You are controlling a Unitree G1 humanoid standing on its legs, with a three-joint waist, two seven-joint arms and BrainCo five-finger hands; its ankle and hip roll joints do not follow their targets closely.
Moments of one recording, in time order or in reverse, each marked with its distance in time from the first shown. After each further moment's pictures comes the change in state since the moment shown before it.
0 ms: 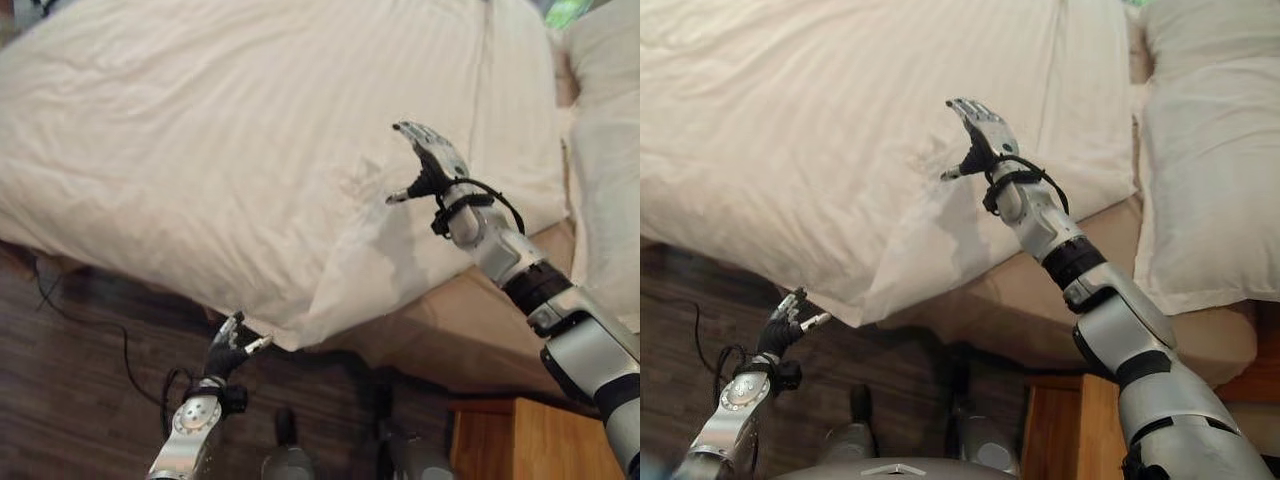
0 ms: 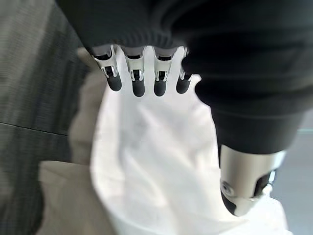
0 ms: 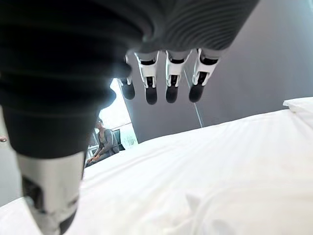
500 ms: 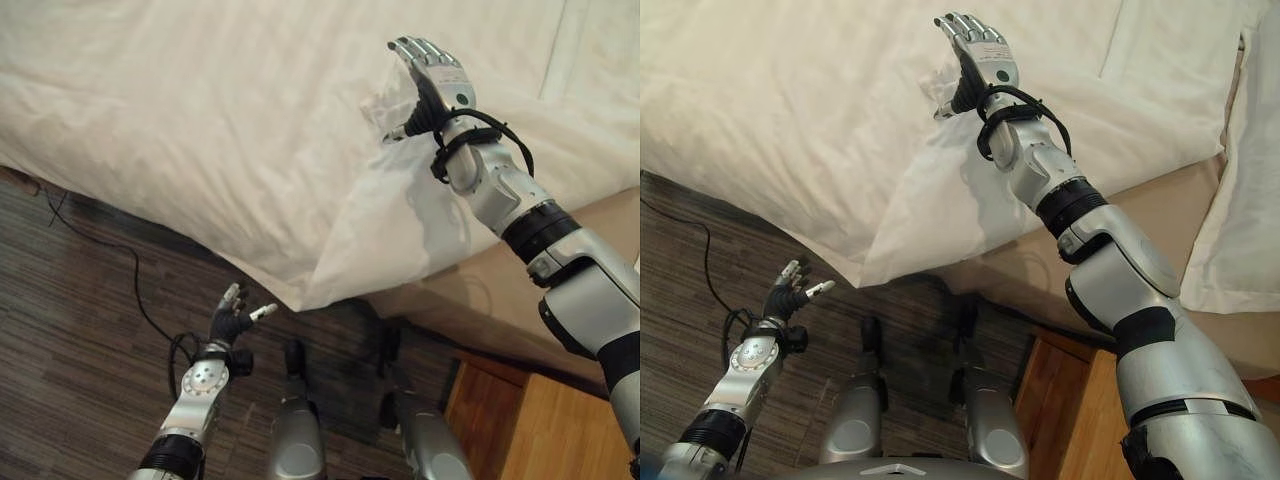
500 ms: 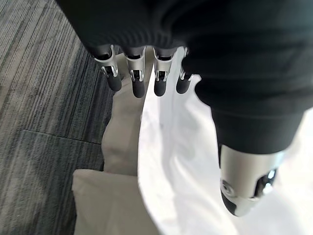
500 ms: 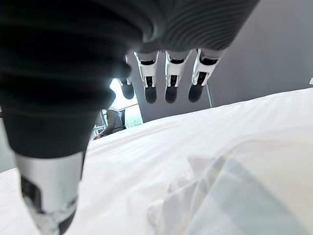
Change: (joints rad) left arm -0.185 0.007 -0.051 0.099 0.000 -0.041 0.022; right arm -0.276 -0.004 0.092 0.158 0.005 0.031 -0.071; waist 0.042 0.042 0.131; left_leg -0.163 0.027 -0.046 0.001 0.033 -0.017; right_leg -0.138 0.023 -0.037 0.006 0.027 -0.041
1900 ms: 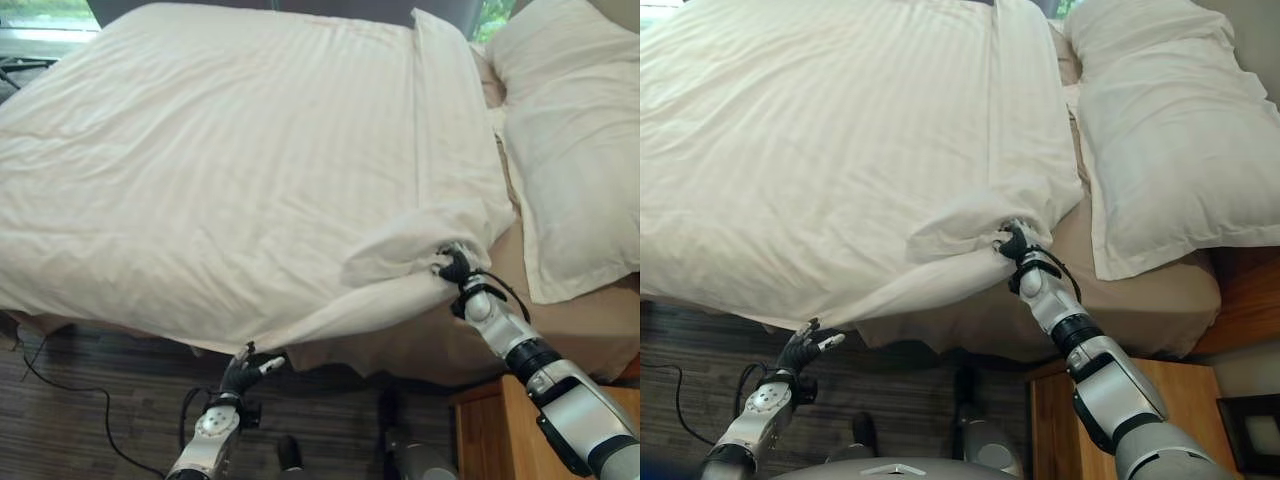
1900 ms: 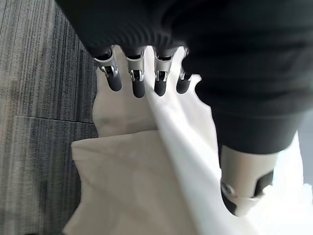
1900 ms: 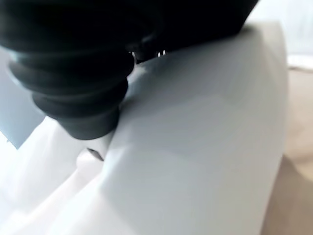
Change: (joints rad) left arm 0.121 -0.084 -0.066 0.194 0.014 0.082 -0.008; right arm 0.693 0.036 -0.274 0.001 0.133 -0.006 0.050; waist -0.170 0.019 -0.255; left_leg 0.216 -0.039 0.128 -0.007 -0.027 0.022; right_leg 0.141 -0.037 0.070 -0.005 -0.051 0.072
